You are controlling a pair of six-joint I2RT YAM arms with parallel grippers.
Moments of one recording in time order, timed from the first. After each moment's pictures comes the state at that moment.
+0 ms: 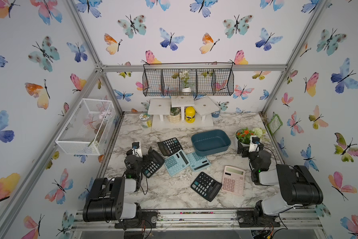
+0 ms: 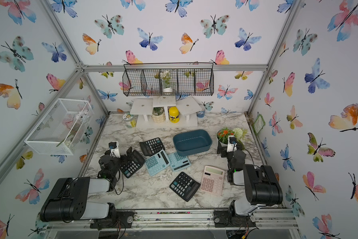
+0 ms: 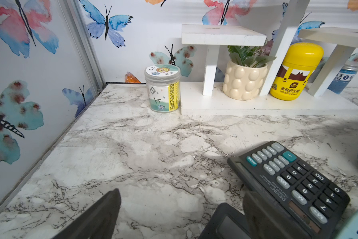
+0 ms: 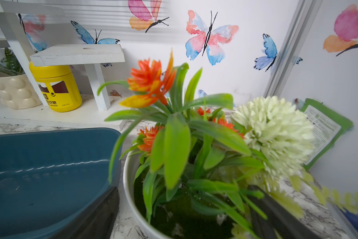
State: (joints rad) left arm 0.00 1.40 0.20 0.98 0.07 -0.02; right arm -0.01 1.56 0.28 1.16 -0.12 -0.06
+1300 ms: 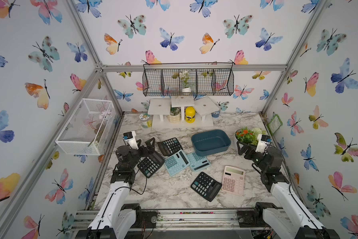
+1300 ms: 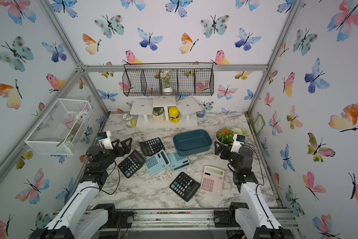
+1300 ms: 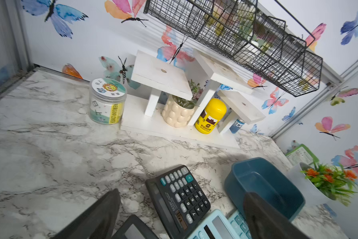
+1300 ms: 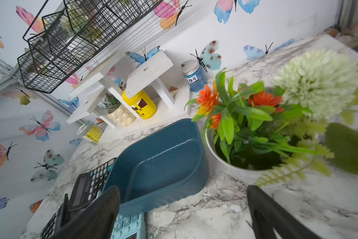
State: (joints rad) left arm 0.00 0.90 0.47 0.24 0.39 -0.41; right arm 0.00 0.88 0.40 0.18 -0.39 0.45
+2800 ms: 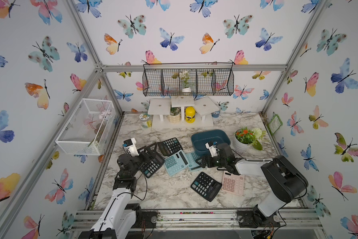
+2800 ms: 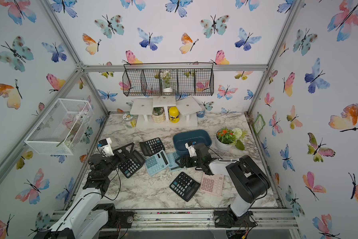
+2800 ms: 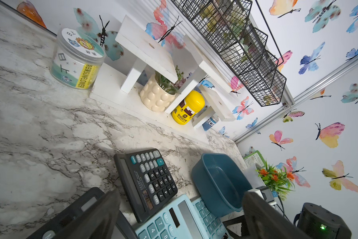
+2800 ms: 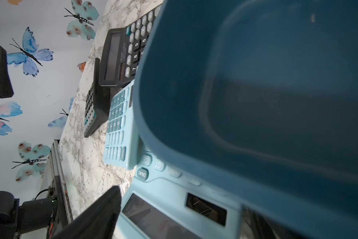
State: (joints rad) left arm 0.00 0.86 0.30 0.42 0.44 -0.66; right arm 0.61 1.69 0.68 0.30 -0.46 0.46
